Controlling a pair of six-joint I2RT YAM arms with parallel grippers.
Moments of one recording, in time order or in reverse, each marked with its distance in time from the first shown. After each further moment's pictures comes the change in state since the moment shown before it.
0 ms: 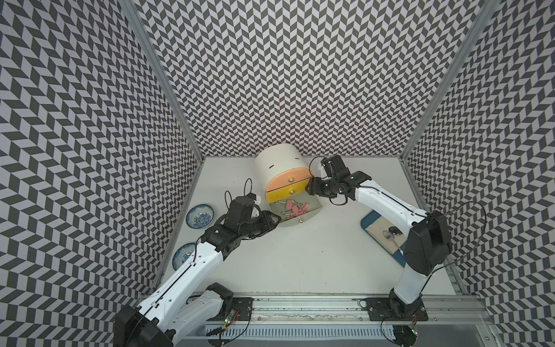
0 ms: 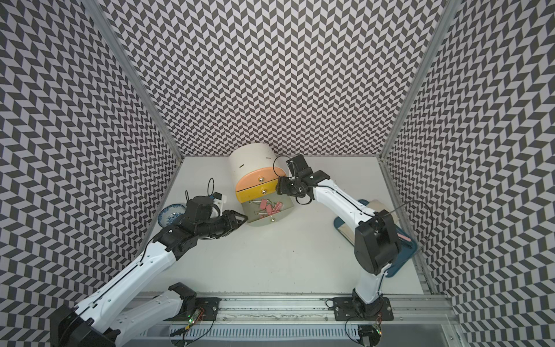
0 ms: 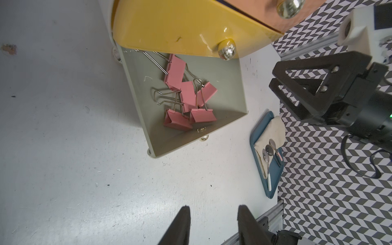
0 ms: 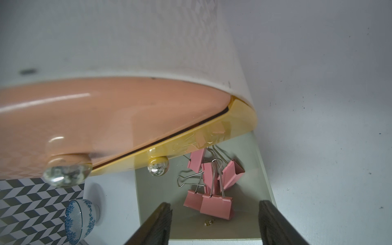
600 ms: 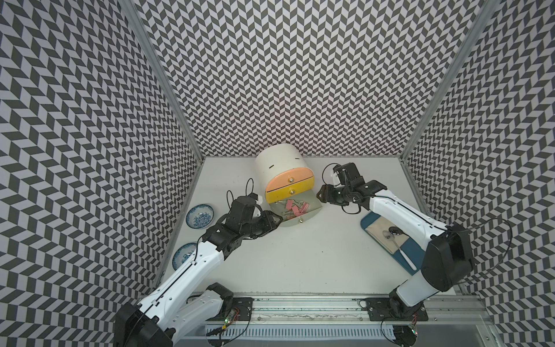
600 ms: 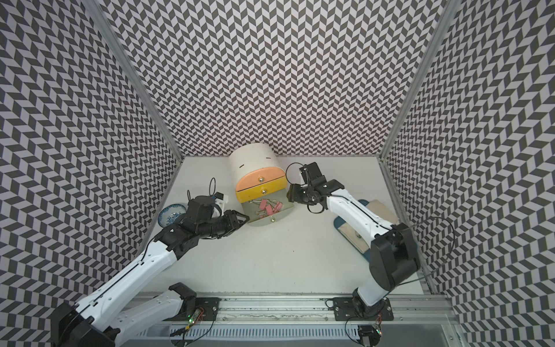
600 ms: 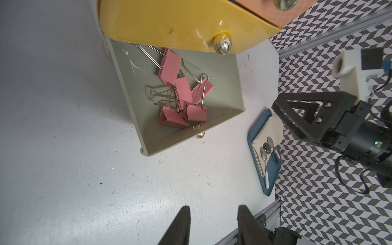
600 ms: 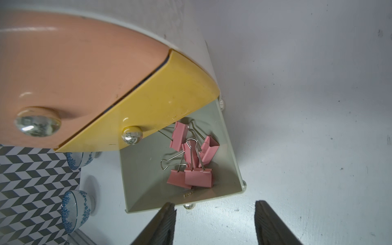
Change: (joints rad) left arm -0.032 0.005 -0.006 0.012 0.003 -0.028; right arm -0.051 -0.192 -0.250 0.040 -0.030 -0.011
